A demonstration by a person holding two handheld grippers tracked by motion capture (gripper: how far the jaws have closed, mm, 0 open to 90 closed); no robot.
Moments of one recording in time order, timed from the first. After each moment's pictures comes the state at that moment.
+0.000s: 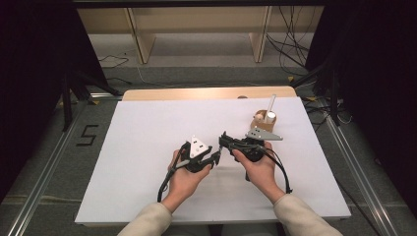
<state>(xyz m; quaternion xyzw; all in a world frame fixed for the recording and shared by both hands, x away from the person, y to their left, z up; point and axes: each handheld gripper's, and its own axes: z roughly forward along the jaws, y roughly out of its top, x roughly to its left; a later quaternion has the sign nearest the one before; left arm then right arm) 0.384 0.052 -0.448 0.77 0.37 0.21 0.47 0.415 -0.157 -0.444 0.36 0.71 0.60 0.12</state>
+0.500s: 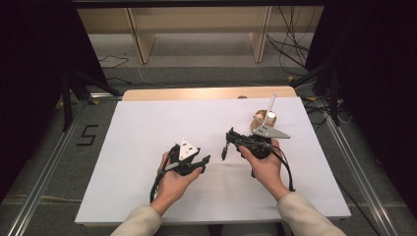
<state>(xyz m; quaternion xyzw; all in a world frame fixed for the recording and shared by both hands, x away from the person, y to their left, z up) 0.376 0.082 -0.452 0.78 0.39 0.22 0.45 0.420 -0.175 -0.436 0.37 0.70 0.60 0.15</state>
